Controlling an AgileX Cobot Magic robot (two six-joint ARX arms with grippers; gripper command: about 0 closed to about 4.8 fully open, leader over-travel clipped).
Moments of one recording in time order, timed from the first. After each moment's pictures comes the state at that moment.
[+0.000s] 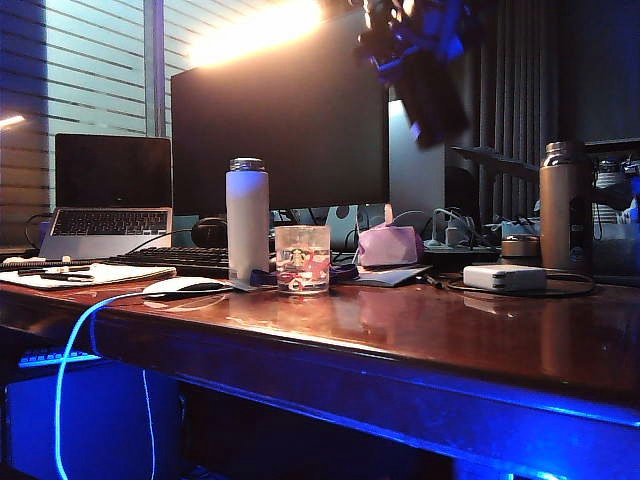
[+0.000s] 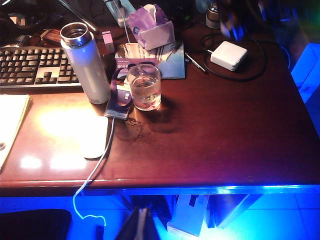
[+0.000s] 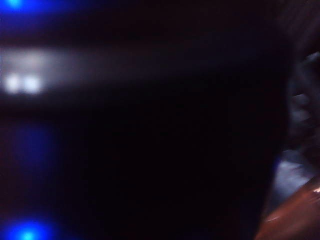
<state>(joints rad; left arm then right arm) -0.07 1.09 1.61 -1.07 0.47 0.34 0.46 1.74 1.51 0.08 0.43 -0.26</state>
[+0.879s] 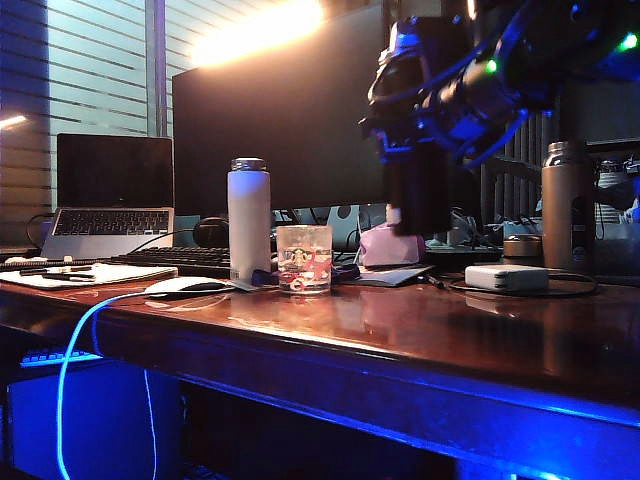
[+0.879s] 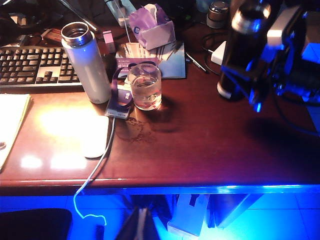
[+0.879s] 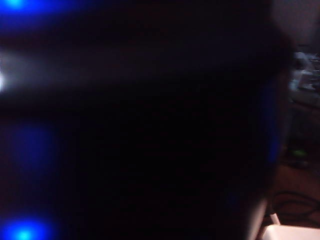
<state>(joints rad) -0.07 1.09 1.61 -1.07 0.47 0.34 0.47 1.66 0.87 0.75 0.18 -0.10</state>
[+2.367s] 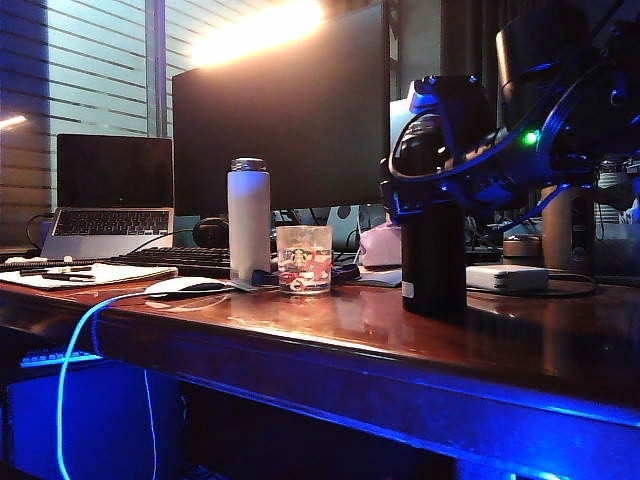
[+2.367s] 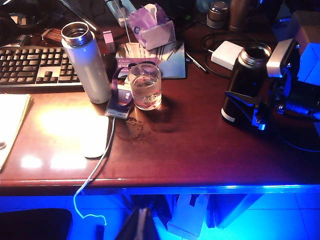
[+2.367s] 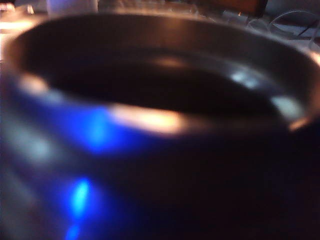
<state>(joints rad) -0.07 1.09 1.61 -1.07 0.47 0.34 0.42 1.75 0.73 0.93 0.07 -0.10</state>
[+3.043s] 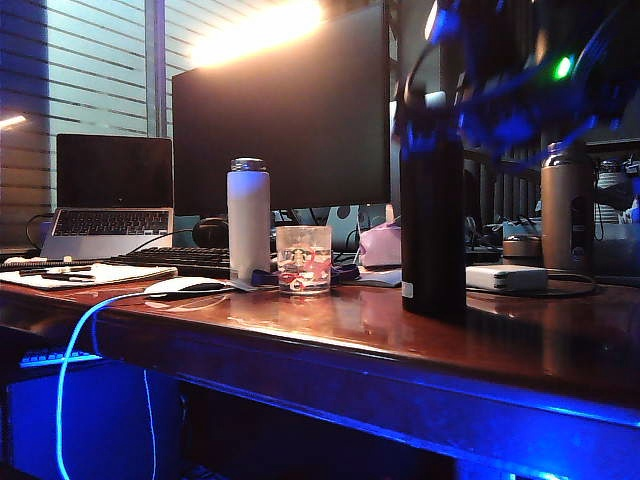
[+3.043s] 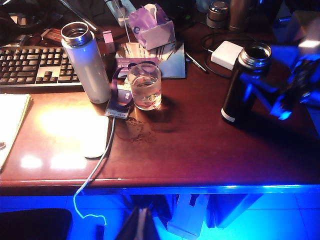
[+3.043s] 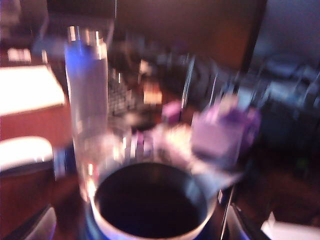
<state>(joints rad) -0.07 1.09 1.61 -1.07 0.47 0.34 0.42 1.56 0.68 0.93 0.05 -0.10</state>
